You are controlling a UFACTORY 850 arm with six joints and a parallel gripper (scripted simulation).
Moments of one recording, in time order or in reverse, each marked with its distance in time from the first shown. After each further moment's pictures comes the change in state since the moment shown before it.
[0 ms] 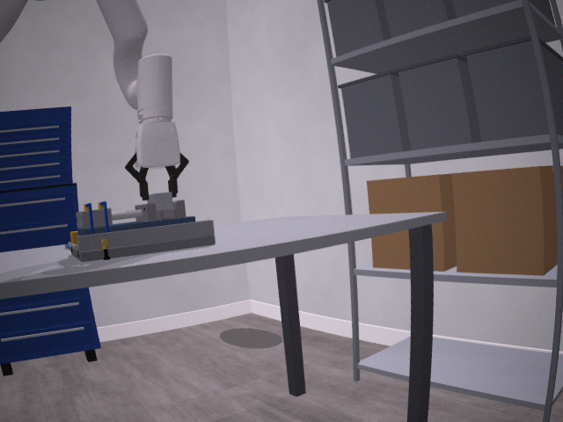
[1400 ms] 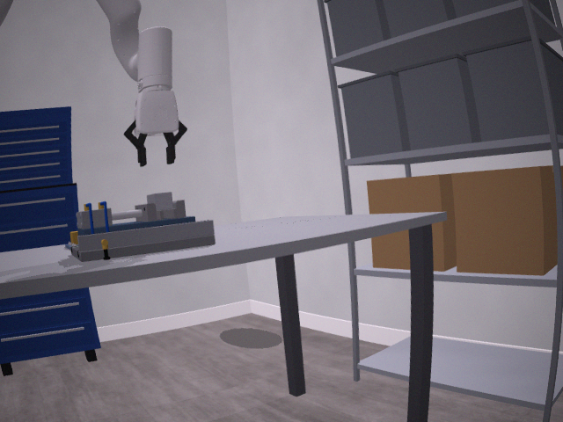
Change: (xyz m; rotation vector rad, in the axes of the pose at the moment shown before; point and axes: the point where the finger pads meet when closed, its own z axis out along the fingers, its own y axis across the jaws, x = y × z) arm 0.000 0.000 -0.075 0.000 0.000 0.000
